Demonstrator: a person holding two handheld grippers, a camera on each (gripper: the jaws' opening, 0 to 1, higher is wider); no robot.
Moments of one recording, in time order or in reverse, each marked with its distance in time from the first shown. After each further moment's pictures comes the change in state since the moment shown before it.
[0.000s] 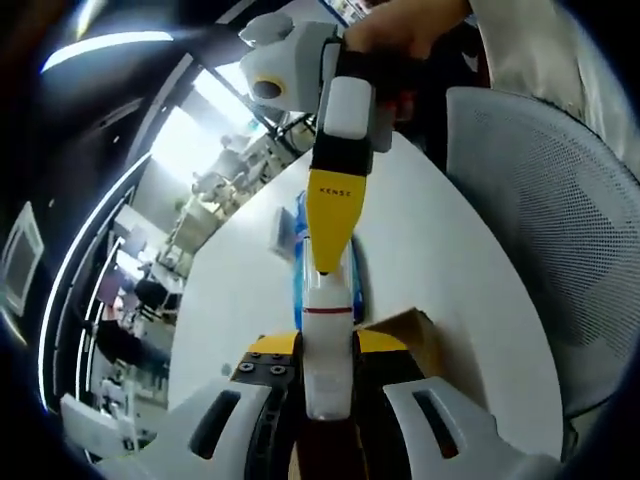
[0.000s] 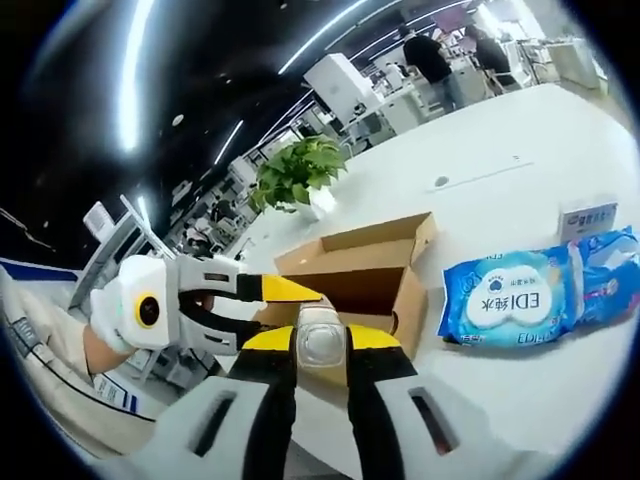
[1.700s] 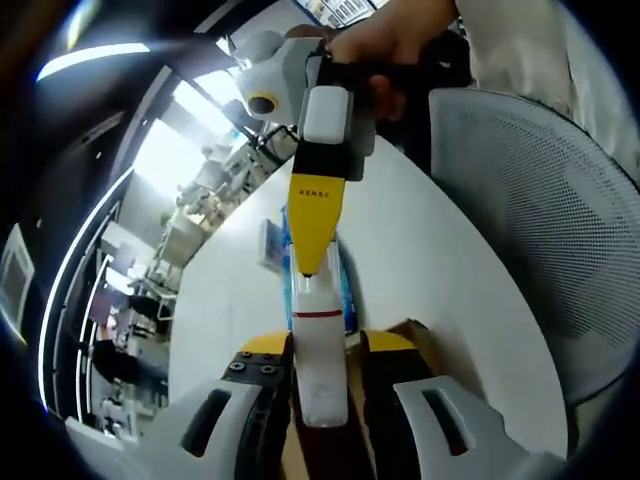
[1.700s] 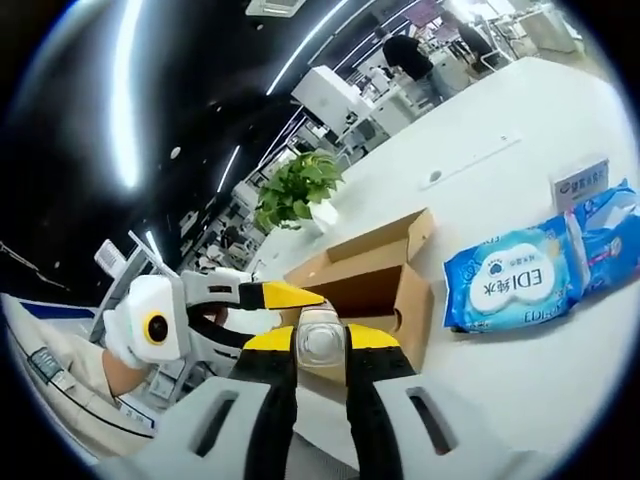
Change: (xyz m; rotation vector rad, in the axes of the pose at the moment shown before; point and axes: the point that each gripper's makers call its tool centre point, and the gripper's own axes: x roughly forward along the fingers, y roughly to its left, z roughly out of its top) left arm 0.004 -0.002 0.013 0.046 -0.027 -0.067; right arm -0.011 -0.004 0.006 0.128 -0.062 0.048
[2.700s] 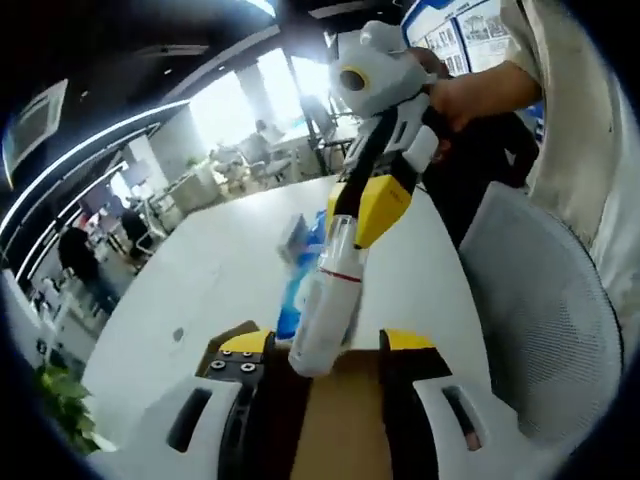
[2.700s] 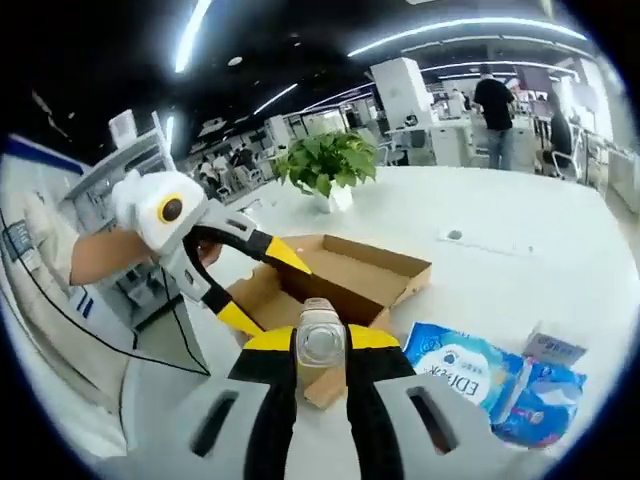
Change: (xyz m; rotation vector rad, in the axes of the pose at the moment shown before) left arm -0.022 0.024 -0.011 -0.572 -0.118 0.013; right arm -0.003 0.004 0.029 -0.663 0.214 -0.037
